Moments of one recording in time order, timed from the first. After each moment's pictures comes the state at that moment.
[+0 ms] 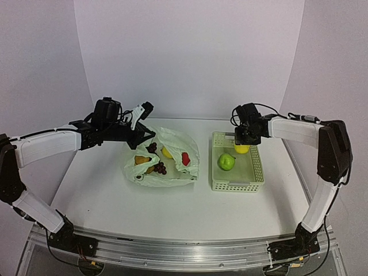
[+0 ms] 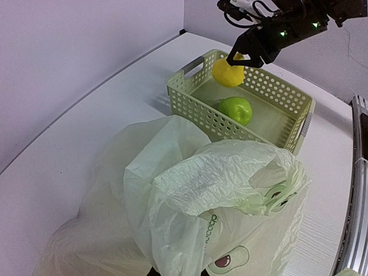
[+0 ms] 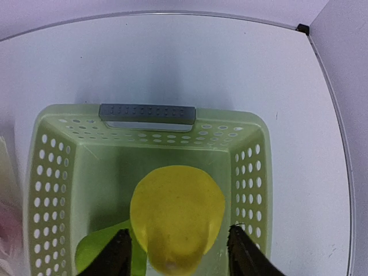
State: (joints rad) left arm -0.59 1.44 1.08 -0.11 0.39 0.18; right arm 0.47 1.83 1.36 -0.46 0.40 0.37
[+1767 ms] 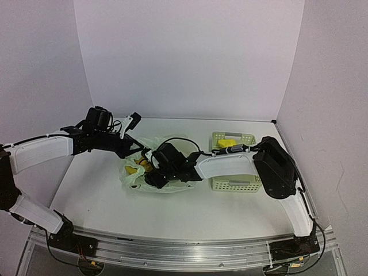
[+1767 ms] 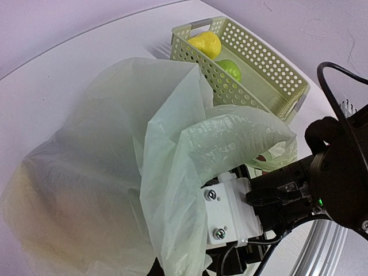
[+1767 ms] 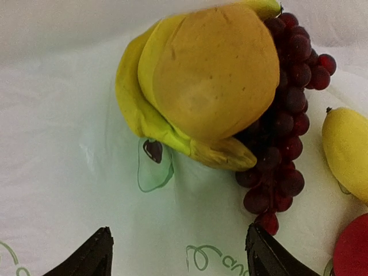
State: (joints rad) left arm -0.50 1.36 0.96 -0.24 0.46 0.05; right arm 1.06 2.30 1.71 -0.17 0.11 0.12
